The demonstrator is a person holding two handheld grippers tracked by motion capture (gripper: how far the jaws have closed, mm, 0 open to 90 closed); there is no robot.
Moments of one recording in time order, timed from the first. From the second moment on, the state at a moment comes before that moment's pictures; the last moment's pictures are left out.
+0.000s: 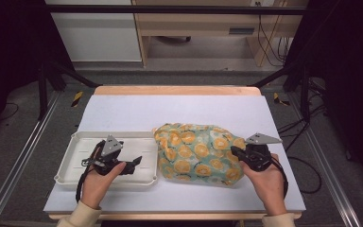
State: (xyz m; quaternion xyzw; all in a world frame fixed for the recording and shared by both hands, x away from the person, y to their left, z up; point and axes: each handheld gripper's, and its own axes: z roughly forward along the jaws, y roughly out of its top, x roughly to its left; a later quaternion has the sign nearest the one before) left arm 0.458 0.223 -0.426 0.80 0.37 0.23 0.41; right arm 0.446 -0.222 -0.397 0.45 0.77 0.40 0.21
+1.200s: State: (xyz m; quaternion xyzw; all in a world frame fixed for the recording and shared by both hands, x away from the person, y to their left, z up) left arm 0.454 0.195 -0.402 0.82 0.32 0.24 0.42; right arm 0.389 -0.229 -0.428 0.42 0.78 0.42 0.20
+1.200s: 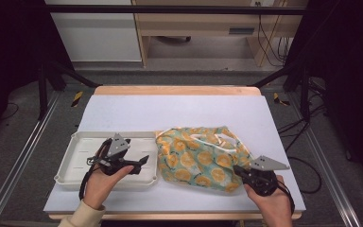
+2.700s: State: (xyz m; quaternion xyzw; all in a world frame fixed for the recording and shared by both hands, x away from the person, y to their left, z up) left arm 0.421 0.129 -0.416 0.87 0.20 0.16 0.42; right arm 0.376 -0.231 -0.451 0.40 0.80 0.40 0.19
